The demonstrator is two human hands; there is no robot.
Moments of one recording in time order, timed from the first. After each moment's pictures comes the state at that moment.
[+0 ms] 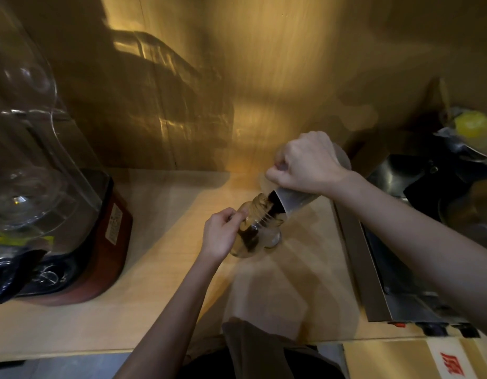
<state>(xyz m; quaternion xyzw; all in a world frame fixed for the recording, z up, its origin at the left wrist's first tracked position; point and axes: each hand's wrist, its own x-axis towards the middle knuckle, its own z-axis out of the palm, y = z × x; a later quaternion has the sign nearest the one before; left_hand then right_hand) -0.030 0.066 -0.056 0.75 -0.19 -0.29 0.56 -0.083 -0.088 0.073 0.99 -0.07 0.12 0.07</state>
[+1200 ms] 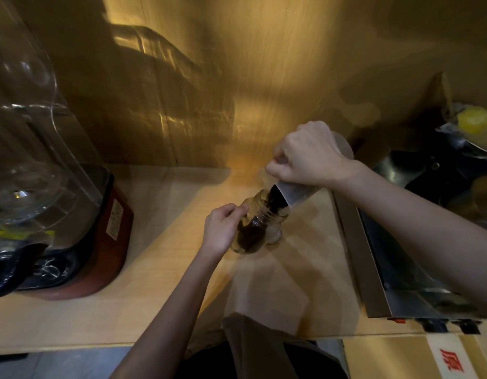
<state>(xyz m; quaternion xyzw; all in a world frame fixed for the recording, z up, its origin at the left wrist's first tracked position) -0.030 0.067 -0.057 0.73 -0.19 -0.30 0.58 -0.086 -0.079 0.089 0.99 -0.06 0.08 0.05</state>
